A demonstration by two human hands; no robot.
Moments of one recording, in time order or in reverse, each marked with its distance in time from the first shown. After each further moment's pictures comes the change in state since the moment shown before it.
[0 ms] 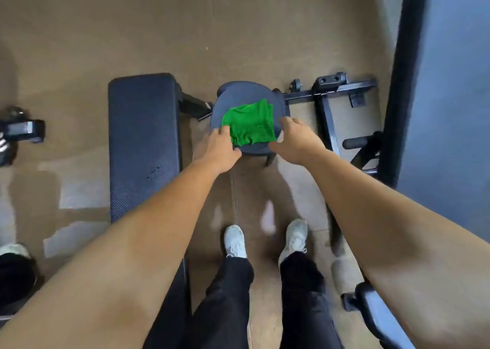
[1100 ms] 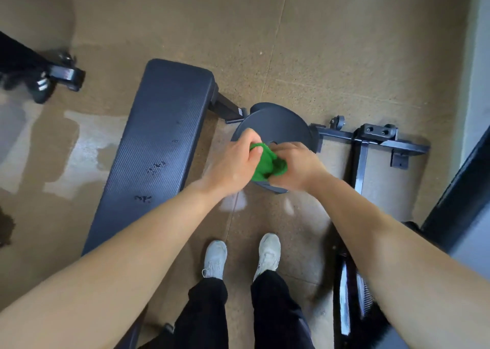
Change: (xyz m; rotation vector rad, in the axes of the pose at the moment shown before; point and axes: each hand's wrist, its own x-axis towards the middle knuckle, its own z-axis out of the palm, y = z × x) left_hand 0.022 0.022 -0.027 -0.488 0.326 0.039; right_hand 0.105 -0.007 -0.001 -0.228 -0.179 -0.531
